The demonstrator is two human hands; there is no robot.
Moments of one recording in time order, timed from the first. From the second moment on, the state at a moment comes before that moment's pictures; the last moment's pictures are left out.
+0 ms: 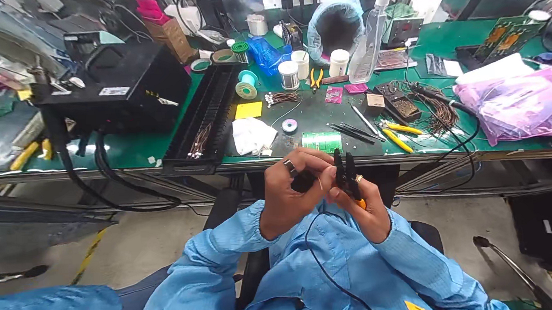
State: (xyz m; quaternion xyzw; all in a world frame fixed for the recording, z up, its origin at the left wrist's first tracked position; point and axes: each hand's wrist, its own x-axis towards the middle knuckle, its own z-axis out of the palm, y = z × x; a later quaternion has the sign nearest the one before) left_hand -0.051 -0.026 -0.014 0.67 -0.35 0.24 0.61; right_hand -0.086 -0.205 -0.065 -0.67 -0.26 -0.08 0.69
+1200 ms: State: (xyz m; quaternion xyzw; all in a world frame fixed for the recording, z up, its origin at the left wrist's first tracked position) left_hand -0.053 -0.036 -0.027 0.65 -0.35 0.28 0.62; right_hand -0.085 -0.201 -0.073 -0.72 -0.24 -0.17 0.63
